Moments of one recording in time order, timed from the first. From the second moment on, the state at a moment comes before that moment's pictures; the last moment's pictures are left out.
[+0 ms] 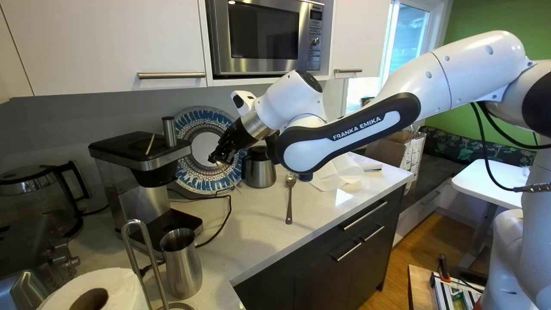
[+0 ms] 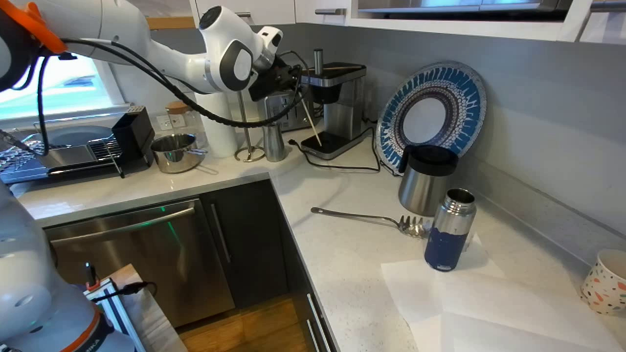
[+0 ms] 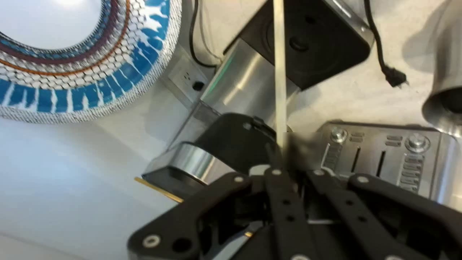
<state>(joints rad) -0.03 0.04 0.12 -1.97 -0.20 2.92 -0.42</state>
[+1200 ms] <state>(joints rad) -0.01 0.09 0.04 -1.86 -0.93 2.63 0.19</state>
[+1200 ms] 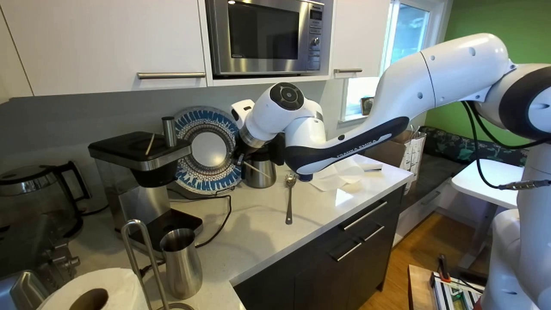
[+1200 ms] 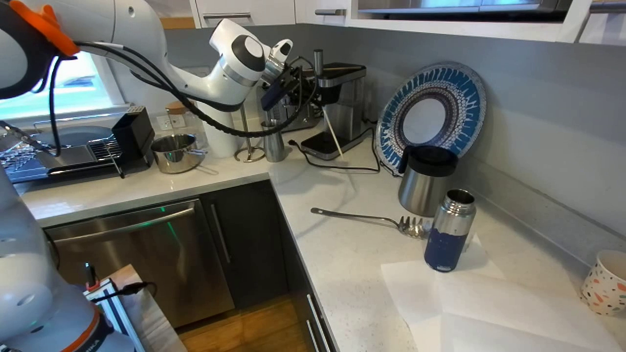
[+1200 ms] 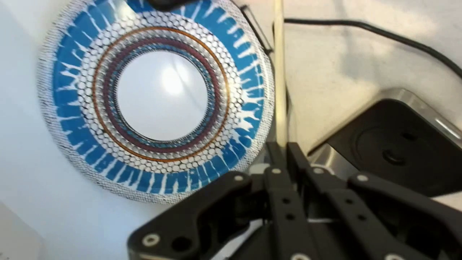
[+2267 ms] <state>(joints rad) -0.02 0.30 -0.02 -1.78 -1.22 2.45 0.12</state>
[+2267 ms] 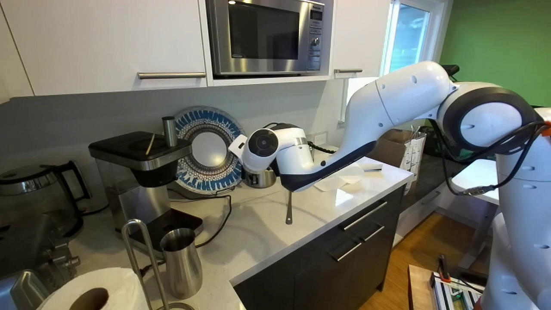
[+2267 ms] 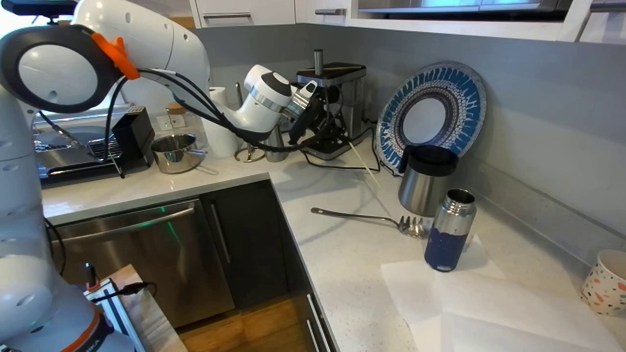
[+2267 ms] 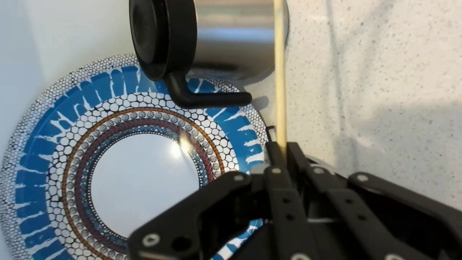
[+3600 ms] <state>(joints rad) -0.09 0.48 -0.06 -1.67 -1.09 2.45 -0.20</state>
